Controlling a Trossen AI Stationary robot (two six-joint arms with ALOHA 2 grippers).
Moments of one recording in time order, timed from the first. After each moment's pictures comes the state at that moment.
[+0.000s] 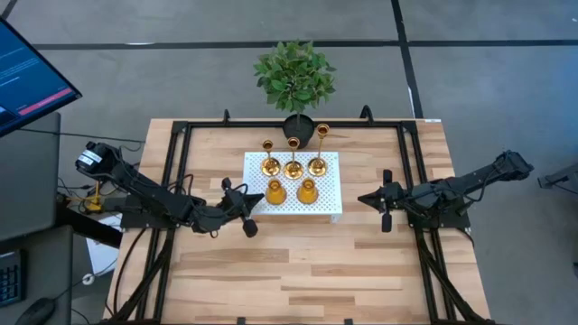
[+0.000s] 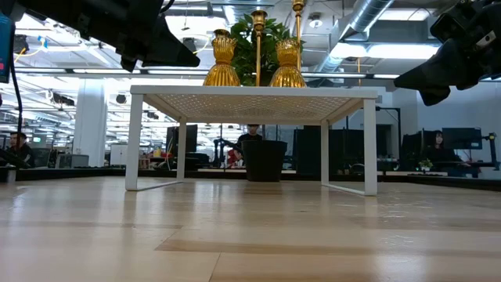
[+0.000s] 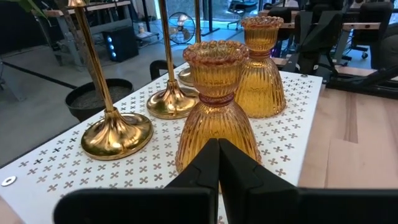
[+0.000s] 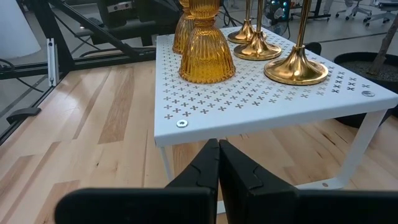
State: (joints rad) left arm -0.45 1.10 0.52 0.44 -0.96 -0.19; right arm 0.37 0.37 0.15 -0.05 0.50 0.21
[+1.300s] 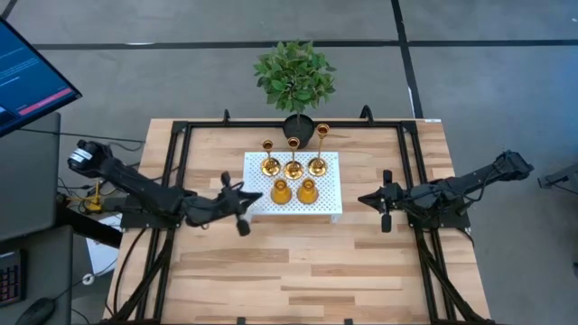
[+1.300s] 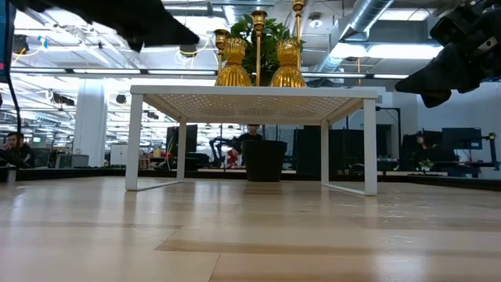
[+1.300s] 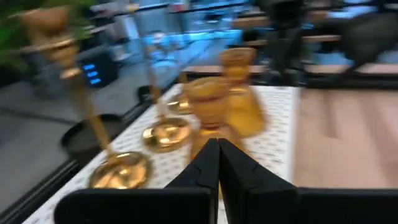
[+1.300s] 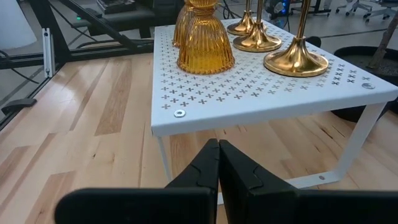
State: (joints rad) left arm -0.42 0.97 0.52 0.42 -0.84 0.02; right arm 0.37 0.37 0.15 -0.08 0.50 0.21
